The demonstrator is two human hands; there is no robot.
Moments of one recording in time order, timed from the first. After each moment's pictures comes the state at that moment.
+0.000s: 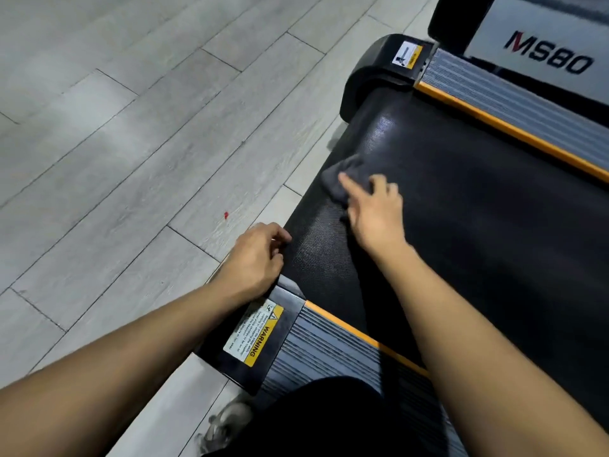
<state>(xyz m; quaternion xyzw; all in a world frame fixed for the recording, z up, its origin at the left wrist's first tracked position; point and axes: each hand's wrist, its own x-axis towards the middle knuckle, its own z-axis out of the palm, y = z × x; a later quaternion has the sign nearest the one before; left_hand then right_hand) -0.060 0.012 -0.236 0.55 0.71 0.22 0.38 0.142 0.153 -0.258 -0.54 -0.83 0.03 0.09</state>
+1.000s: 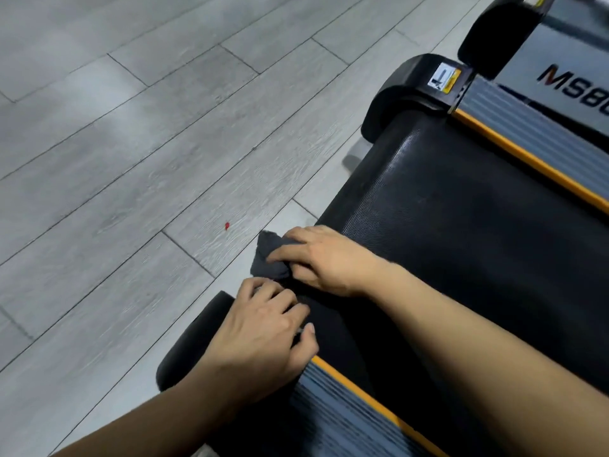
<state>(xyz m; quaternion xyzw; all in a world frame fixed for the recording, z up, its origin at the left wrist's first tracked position) -0.037 -0.017 -0.233 0.72 0.67 0.07 0.15 0.067 0.153 -0.254 -0.16 -0.96 0.21 -0.09</state>
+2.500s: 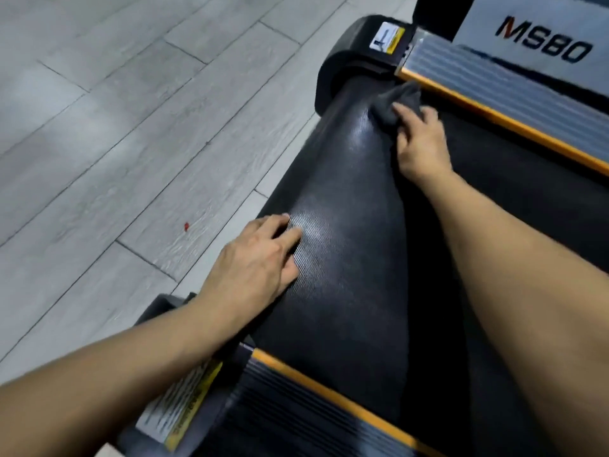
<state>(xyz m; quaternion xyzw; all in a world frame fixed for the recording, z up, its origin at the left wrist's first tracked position) -0.002 0.073 -0.256 0.74 0.65 0.09 0.16 0.226 0.335 -0.281 -0.62 -0.76 0.10 0.18</state>
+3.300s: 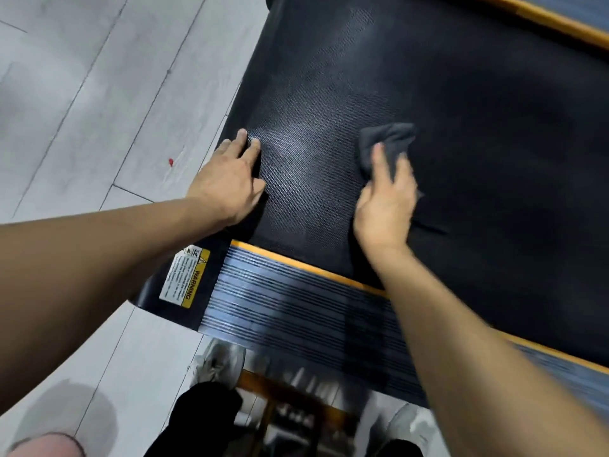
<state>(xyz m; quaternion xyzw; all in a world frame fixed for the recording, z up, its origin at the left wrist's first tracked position) 0.022 0.072 -0.217 0.70 0.66 -0.08 0.25 0.268 0.063 -0.267 -0.74 -0.63 0.13 0.18</state>
